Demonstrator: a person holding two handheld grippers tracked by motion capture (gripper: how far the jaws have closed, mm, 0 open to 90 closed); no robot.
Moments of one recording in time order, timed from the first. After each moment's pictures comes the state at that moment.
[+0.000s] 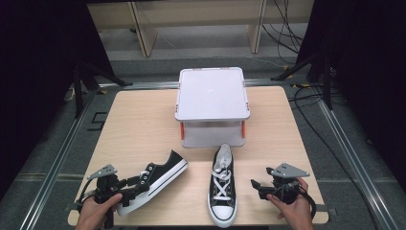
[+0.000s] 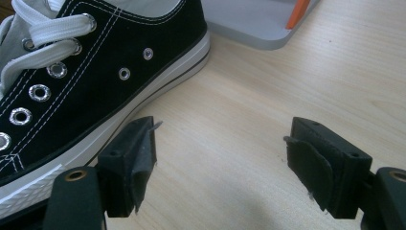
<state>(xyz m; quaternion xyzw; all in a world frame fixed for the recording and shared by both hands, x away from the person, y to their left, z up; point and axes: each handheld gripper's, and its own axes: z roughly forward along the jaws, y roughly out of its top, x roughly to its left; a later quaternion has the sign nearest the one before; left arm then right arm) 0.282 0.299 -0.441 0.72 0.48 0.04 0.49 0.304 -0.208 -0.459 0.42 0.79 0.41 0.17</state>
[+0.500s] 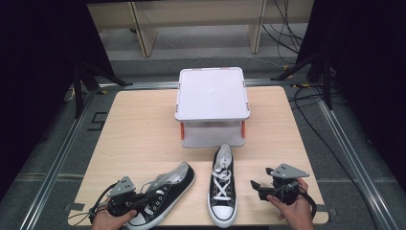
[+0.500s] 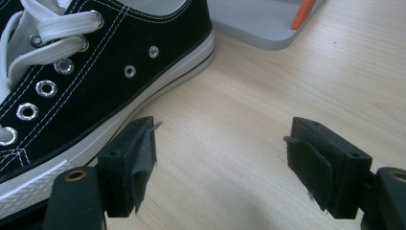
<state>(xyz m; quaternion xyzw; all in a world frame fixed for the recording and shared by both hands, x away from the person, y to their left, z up) 0.257 0.261 -0.452 0.79 0.40 0.08 0.45 0.303 -0.207 -0.459 0.41 0.80 0.41 0.17</state>
